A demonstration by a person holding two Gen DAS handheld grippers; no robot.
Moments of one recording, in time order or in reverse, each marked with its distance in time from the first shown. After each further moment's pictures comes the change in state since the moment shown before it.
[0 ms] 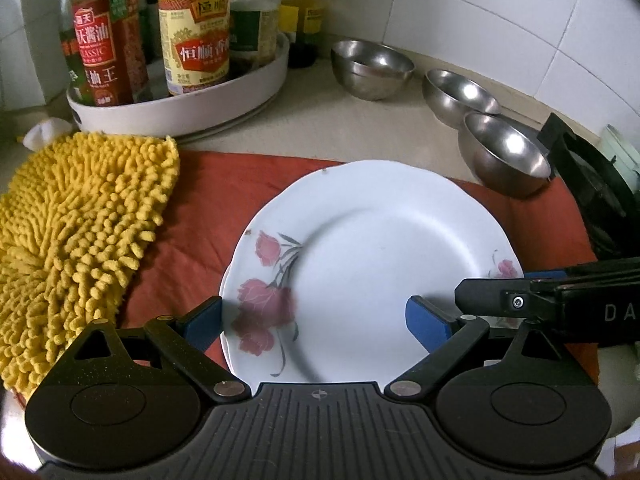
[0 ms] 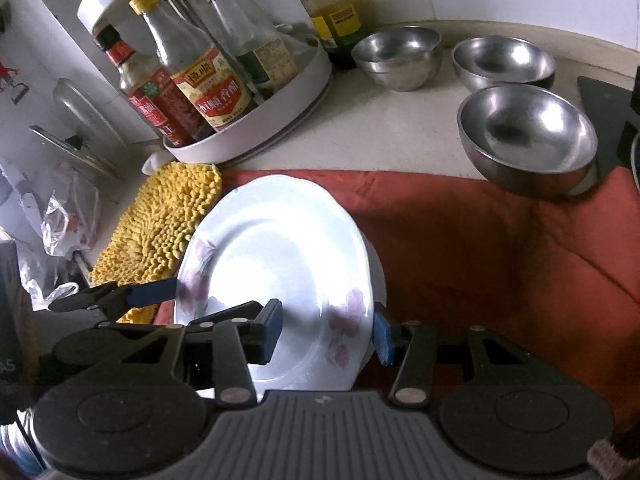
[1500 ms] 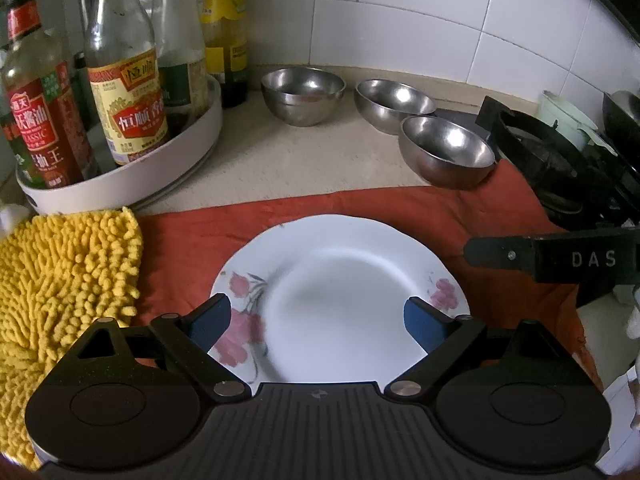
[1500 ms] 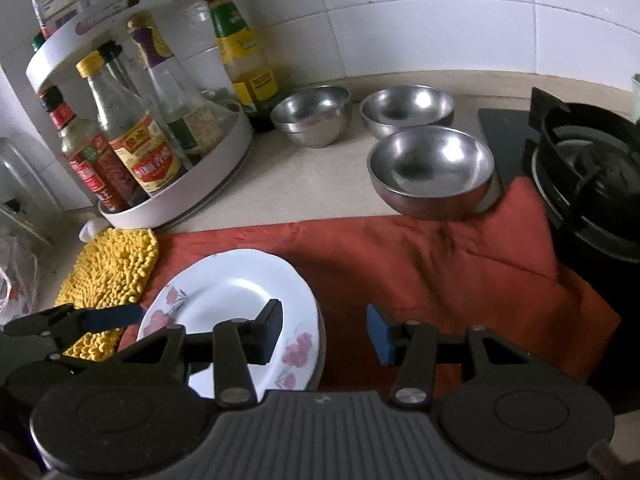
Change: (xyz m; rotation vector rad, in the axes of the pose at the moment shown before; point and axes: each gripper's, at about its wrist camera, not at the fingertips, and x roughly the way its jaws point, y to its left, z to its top) left arm -0.010 -0.002 0.012 0.223 -0.064 -0.119; right arm -0.028 0.005 -0.020 0.124 -0.207 -0.245
